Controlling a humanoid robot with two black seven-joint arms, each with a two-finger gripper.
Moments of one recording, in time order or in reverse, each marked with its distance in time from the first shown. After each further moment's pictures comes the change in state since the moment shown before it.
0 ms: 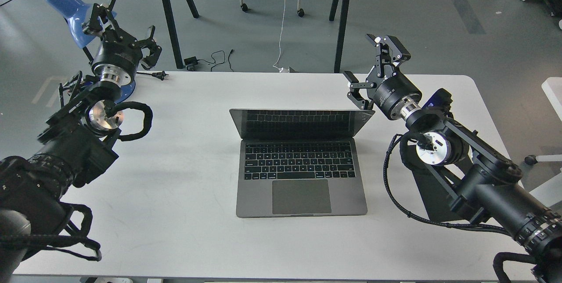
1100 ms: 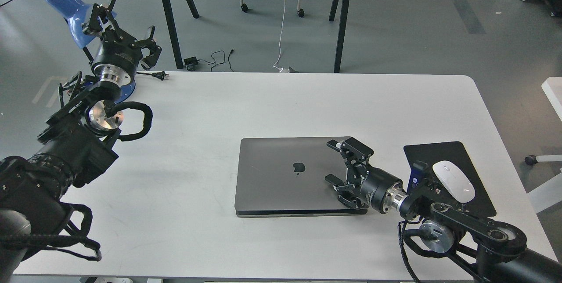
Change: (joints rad) left arm 0.000 0.000 0.000 0.000 0.000 0.000 0.000; right arm -0.236 -0.131 -0.355 0.199 -0.192 0.004 0.021
